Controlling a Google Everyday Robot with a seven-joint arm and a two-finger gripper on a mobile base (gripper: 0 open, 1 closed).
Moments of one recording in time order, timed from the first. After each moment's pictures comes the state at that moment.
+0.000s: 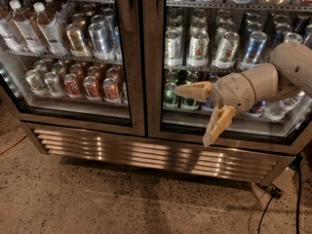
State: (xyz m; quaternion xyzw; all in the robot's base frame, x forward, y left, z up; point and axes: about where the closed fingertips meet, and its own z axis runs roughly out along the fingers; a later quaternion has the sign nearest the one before) arm 0.472 -0.084 0.859 -0.61 0.52 0.49 0.35
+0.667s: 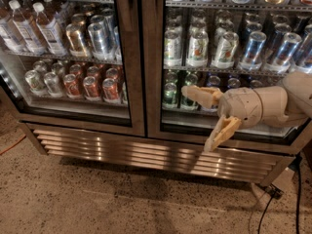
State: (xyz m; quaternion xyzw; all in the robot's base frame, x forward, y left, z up) arm 0.459 -0.090 0.869 -0.53 0.49 0.53 0.45
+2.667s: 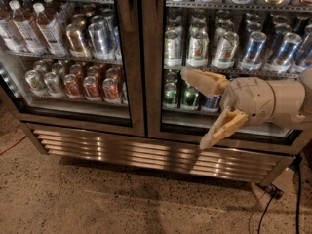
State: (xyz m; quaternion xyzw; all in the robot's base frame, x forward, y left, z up) arm 0.426 -0.071 0.941 -0.51 0.46 0.52 0.51
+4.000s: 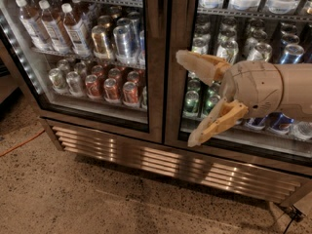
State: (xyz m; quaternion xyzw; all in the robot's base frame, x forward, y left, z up) arm 0.406 -0.051 0.987 -0.54 0.47 0.46 0.53
